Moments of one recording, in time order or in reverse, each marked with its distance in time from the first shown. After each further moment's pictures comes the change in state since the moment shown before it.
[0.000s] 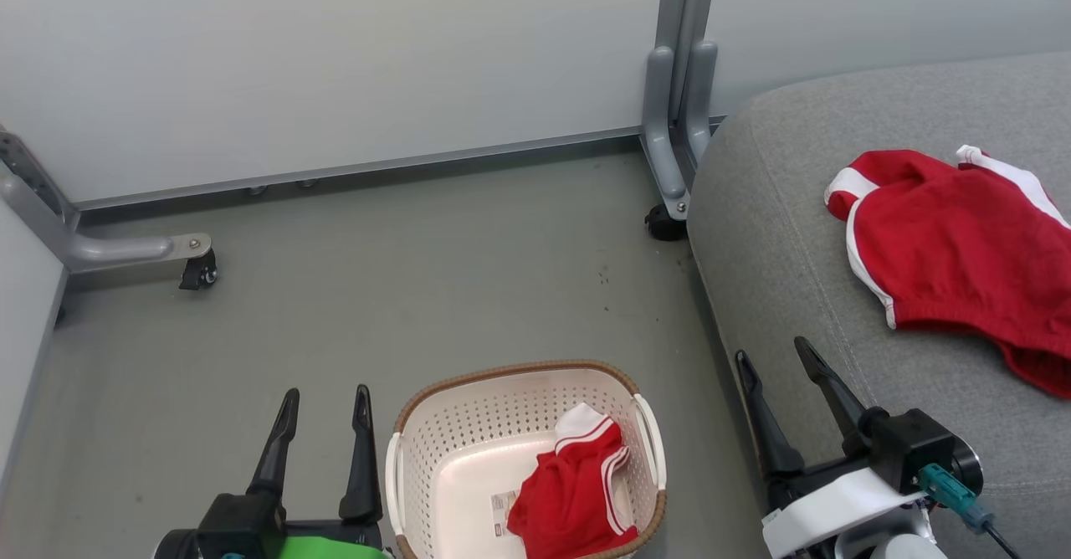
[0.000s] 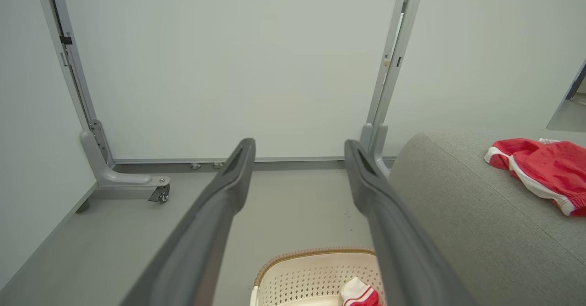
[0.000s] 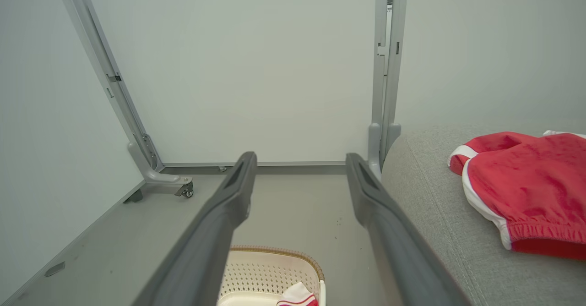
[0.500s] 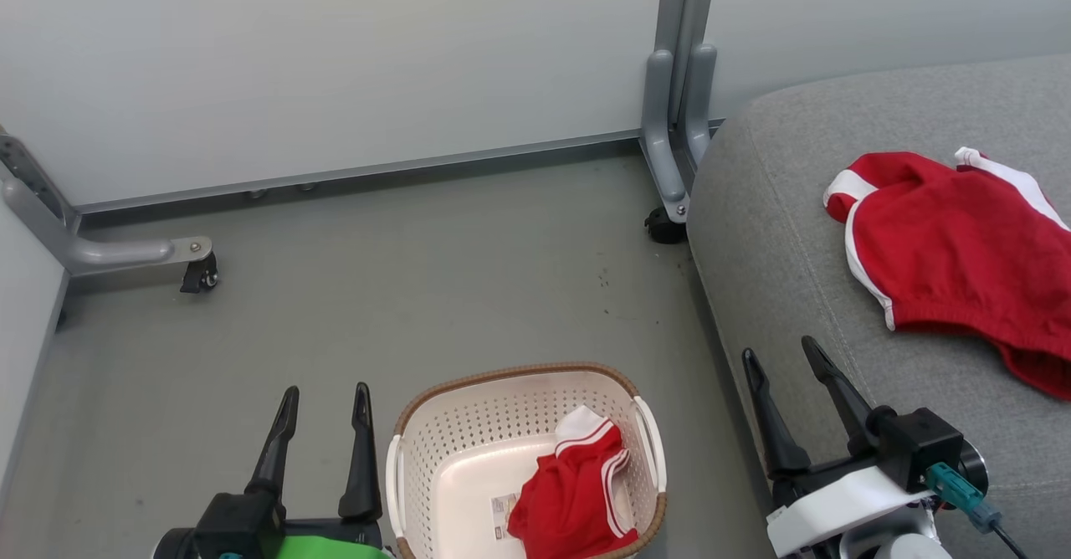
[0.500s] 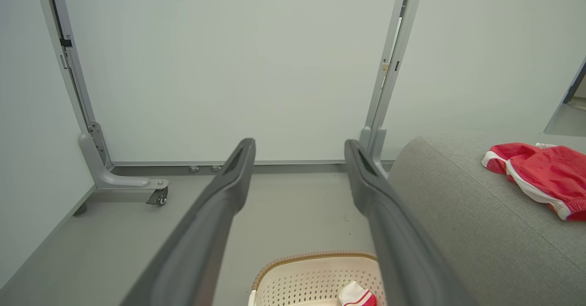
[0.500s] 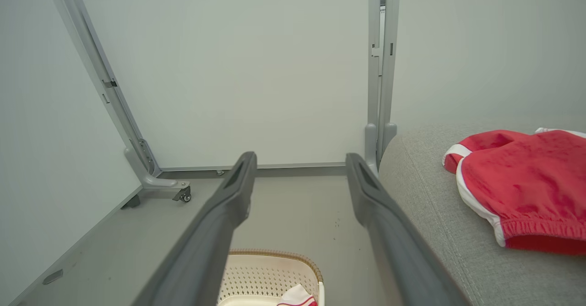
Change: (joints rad) left arm 0.000 0.000 -0.002 -0.007 -0.008 0.000 0.000; right arm 0.001 0.004 -0.014 0.001 0.011 0.000 0.000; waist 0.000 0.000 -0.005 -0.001
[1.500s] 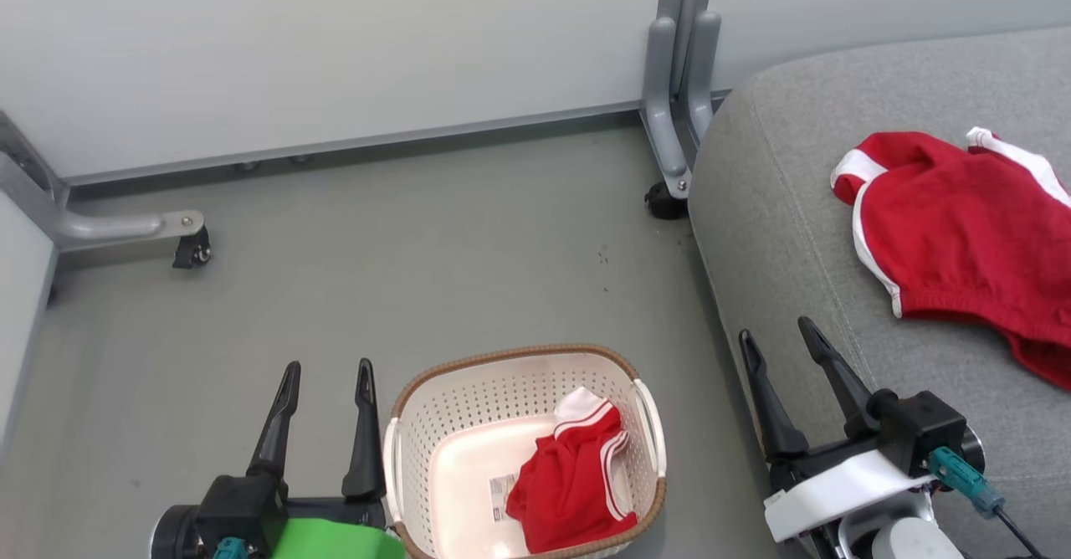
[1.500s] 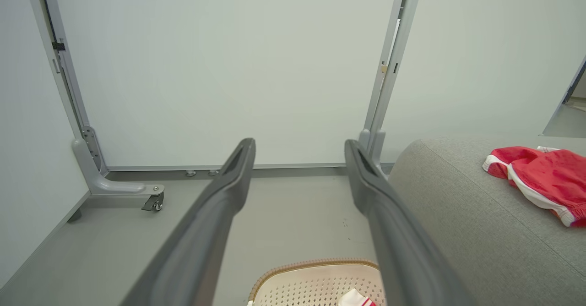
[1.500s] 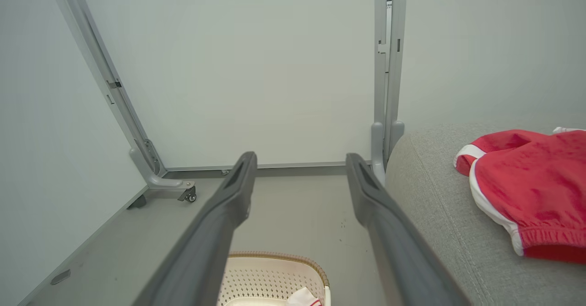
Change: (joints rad) left arm -0.038 0.000 -0.018 -0.021 0.005 0.020 0.000; right arm -0.039 -0.014 0.018 -0.010 0.031 0.000 0.000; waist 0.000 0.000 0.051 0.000
